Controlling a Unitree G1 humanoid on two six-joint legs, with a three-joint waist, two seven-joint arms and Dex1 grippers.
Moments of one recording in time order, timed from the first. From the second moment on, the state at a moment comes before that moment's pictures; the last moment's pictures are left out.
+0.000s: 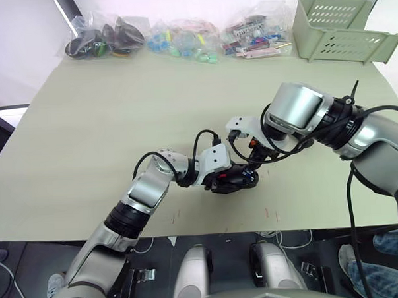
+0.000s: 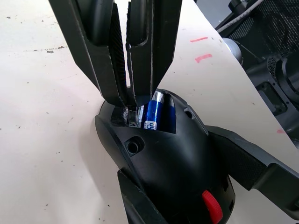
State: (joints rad) left arm -0.56 0.53 -0.43 -0.04 -0.08 0.42 -1.11; right arm -1.41 -0.52 1.01 0.23 0.46 1.52 1.10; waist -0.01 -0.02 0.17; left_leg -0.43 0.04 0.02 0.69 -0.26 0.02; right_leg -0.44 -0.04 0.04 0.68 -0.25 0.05
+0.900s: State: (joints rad) left arm -0.56 0.53 -0.43 -0.04 -0.08 0.42 -1.11; right arm -1.47 -0.48 1.11 0.31 0.38 1.43 1.23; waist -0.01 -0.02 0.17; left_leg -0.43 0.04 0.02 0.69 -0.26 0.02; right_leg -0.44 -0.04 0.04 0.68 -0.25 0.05
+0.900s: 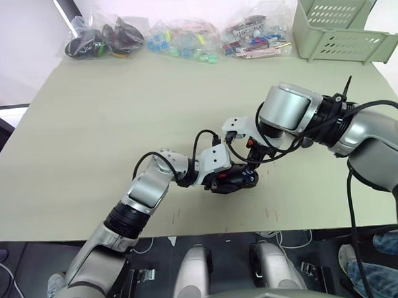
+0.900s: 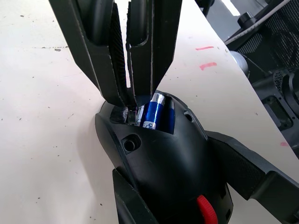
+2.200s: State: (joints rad) left arm -0.55 0.53 -0.42 -0.05 -0.07 0.42 -1.10; right arm -1.46 -0.47 1.07 0.33 0.36 1.46 1.24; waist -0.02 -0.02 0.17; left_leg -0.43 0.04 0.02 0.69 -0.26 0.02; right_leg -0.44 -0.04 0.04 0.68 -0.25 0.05
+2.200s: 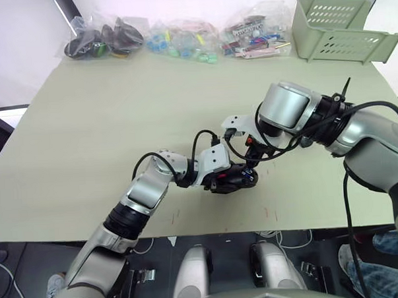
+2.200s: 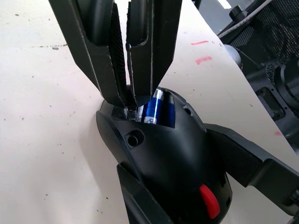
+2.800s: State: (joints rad) left arm -0.55 0.53 -0.42 -0.05 -0.07 0.42 -1.10; right arm -1.46 -0.48 1.07 0.31 0.37 1.46 1.24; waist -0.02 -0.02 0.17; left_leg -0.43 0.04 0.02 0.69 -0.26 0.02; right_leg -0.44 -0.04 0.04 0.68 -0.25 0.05
